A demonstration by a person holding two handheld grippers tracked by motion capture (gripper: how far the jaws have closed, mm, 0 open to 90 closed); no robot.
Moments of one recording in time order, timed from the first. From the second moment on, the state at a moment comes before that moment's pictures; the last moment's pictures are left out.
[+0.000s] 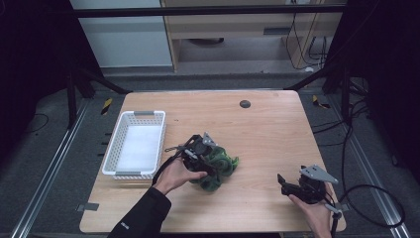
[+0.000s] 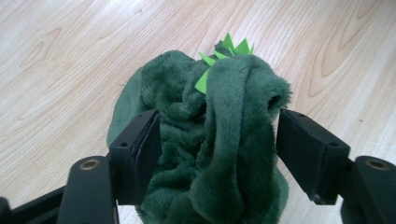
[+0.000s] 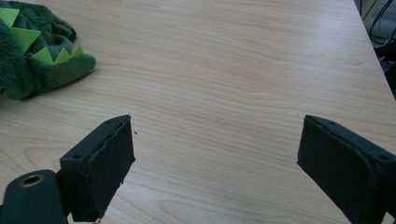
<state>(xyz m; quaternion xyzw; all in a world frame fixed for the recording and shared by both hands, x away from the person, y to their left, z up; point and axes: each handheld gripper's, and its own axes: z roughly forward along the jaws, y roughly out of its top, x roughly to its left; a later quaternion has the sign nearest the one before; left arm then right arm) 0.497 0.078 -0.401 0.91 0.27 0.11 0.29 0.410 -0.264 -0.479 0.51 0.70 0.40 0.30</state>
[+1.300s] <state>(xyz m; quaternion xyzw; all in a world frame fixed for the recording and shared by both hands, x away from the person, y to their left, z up) 0.424 0.185 -0.408 0.81 0.36 0.18 0.43 0.409 -0.263 -0.482 0.51 0.70 0.39 0.30</state>
